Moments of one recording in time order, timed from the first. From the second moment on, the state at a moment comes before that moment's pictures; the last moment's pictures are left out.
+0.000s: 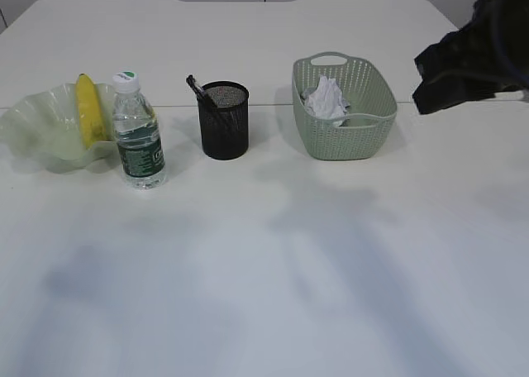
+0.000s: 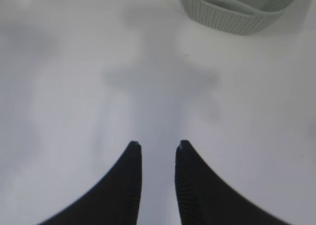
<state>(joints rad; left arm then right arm) -0.02 0.77 -0.91 0.08 0.98 -0.09 0.31 1.41 -1.27 0.13 0.93 -0.14</state>
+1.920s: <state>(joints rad) -0.02 0.01 -0.67 0.06 1.27 -0.15 0.31 0.08 -0.91 0.02 1.28 0.02</state>
